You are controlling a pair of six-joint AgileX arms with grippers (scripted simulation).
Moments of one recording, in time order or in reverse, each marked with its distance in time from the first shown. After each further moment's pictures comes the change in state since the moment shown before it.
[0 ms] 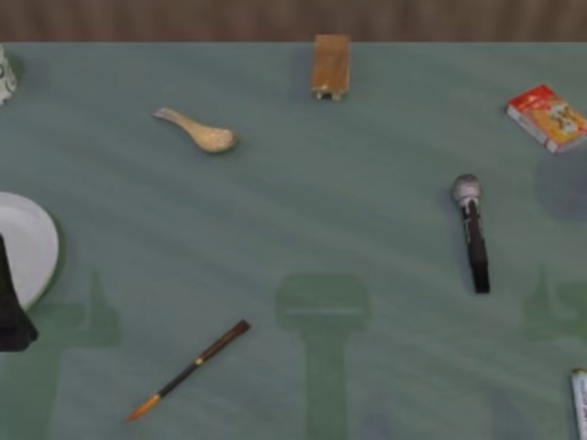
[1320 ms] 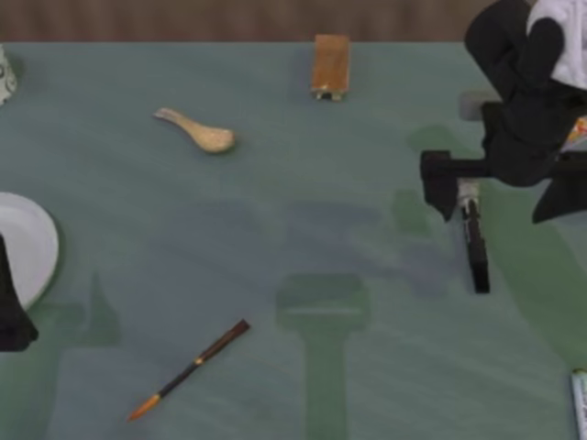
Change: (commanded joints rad) left arm 0.000 0.000 0.000 0.000 0.000 0.000; right arm 0.289 1.796 1.333 -0.848 0.025 0.327
